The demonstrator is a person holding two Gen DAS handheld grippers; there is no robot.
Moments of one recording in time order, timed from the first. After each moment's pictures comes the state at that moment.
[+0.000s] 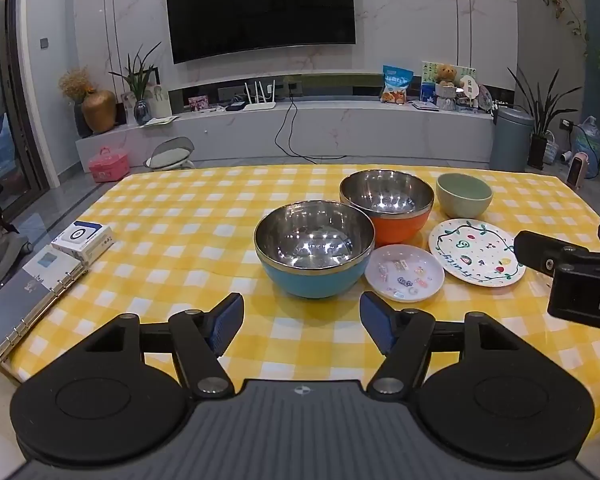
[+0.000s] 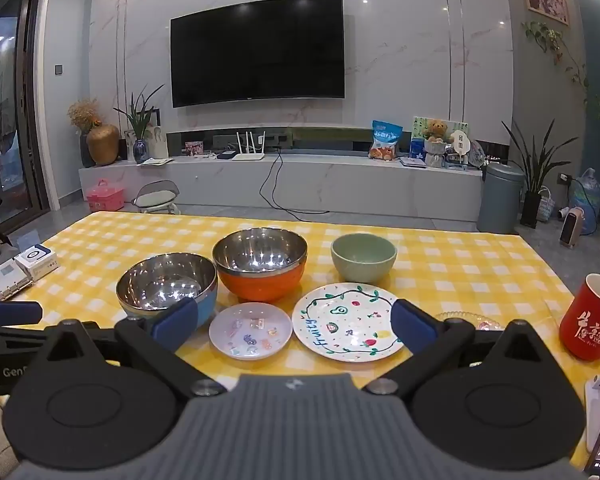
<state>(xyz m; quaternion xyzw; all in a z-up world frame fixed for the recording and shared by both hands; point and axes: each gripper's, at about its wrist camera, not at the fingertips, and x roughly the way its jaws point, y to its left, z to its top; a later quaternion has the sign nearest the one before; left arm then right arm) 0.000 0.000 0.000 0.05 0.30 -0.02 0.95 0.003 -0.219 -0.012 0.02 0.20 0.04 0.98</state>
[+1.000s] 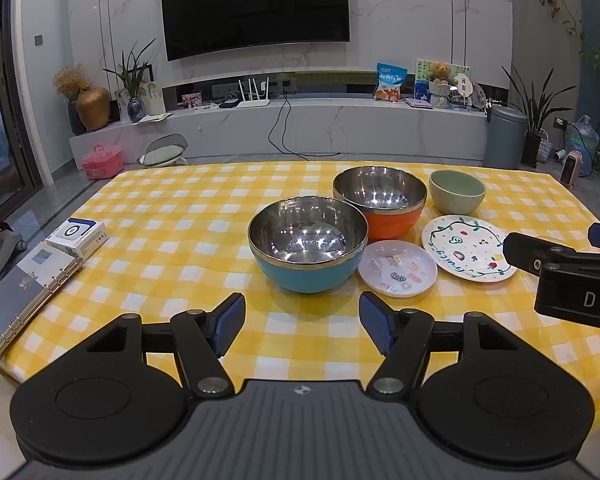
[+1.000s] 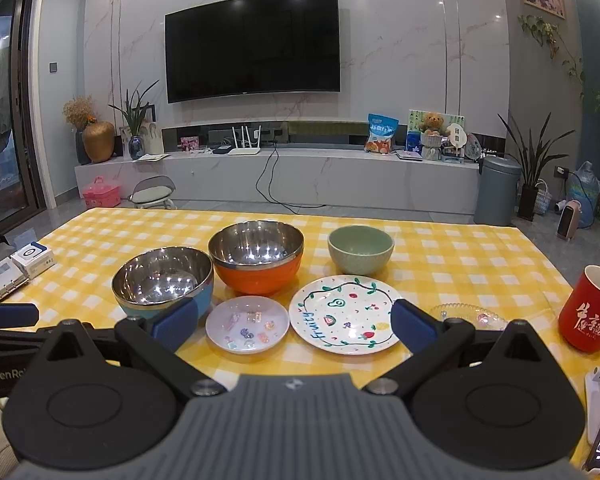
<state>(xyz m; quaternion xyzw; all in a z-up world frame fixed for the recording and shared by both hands) -0.002 0.001 -0.002 0.05 0.31 -0.03 0.95 0.008 -0.217 -0.016 0.02 0.21 0.04 0.98</state>
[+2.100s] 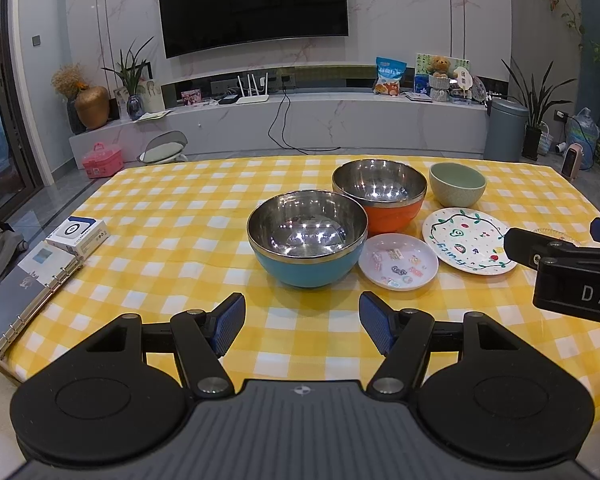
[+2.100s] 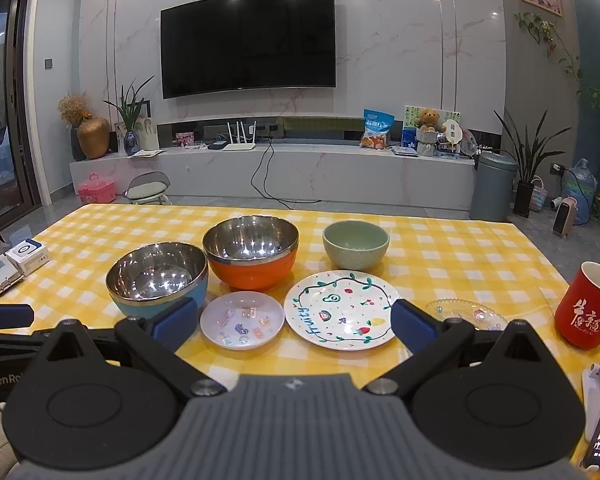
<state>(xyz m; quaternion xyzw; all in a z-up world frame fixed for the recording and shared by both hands) -0.002 0.000 -0.008 0.05 0.31 -0.03 0.95 0.008 -0.218 -0.017 0.02 0.21 0.03 0.98</state>
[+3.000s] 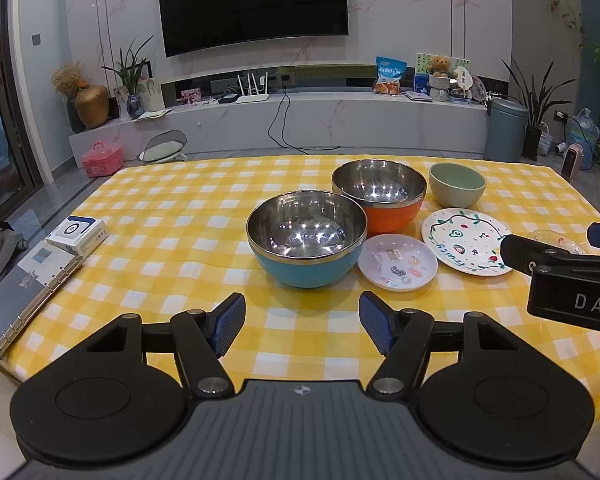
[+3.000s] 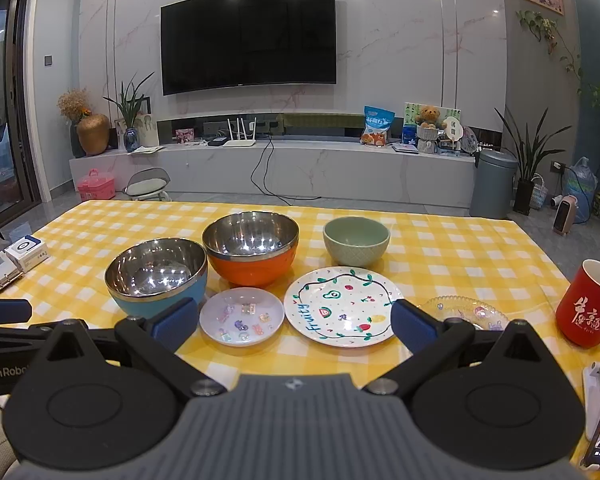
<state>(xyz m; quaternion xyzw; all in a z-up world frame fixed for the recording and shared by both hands) -0.002 0.000 -0.008 0.05 0.31 -0.03 0.95 0.010 -0.216 -0.018 0.01 0.22 0.03 0.97</state>
